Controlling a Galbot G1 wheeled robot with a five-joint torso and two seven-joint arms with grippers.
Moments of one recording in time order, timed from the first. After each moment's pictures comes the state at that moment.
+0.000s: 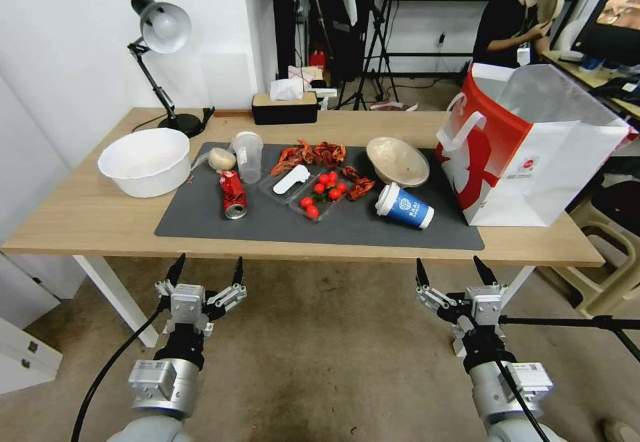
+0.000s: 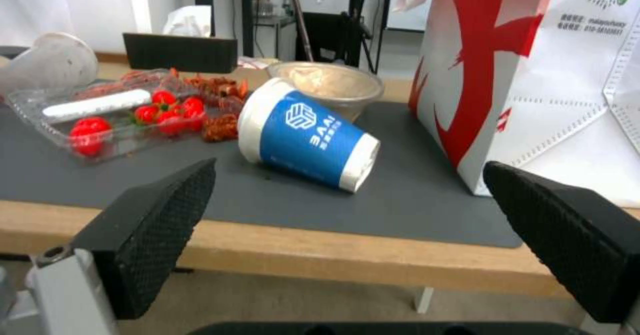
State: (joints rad) left arm 1.78 -1.50 -0.56 -2.30 -0.02 0.03 0.00; right arm -1.80 1.50 0.55 2.30 0.01 0.00 0.00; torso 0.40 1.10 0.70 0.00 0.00
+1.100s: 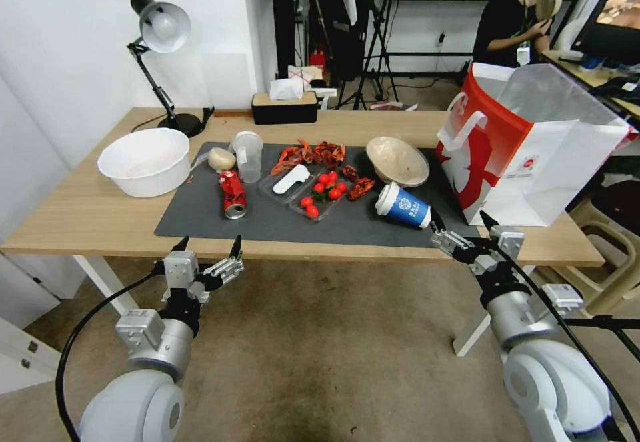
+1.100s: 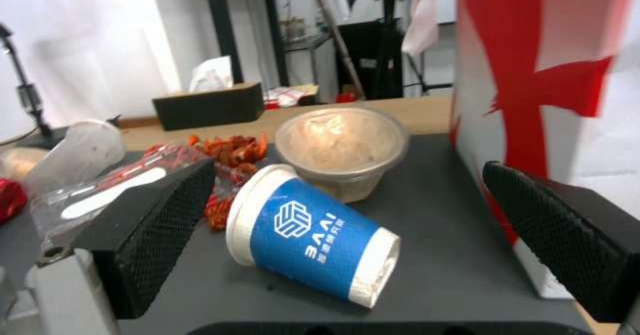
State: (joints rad) left arm 1.63 -1.51 -0.61 -2.32 -0.18 0.29 0.06; right arm -1.49 1.31 0.64 2.23 0.43 -0.22 0.00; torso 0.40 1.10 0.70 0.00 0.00
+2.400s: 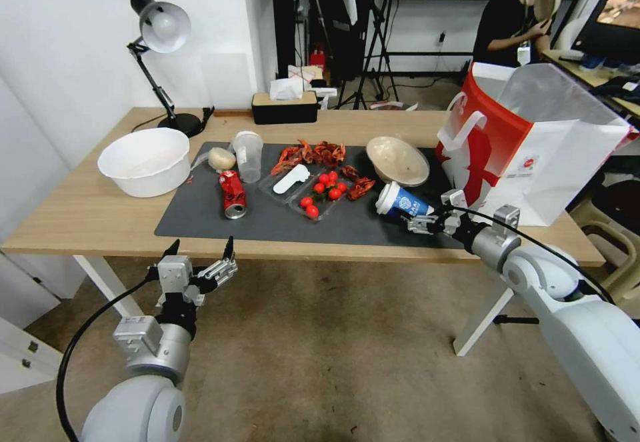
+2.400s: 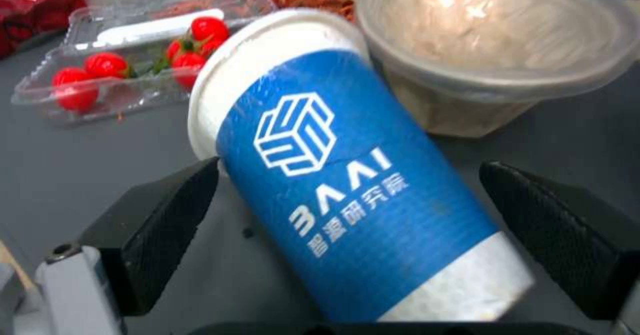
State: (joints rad) left arm 1.65 -1.56 -0.63 -2.31 -0.13 0.24 0.06; right arm -0.98 0.87 0.34 1.70 0.62 -0.32 -0.37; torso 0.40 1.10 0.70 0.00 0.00
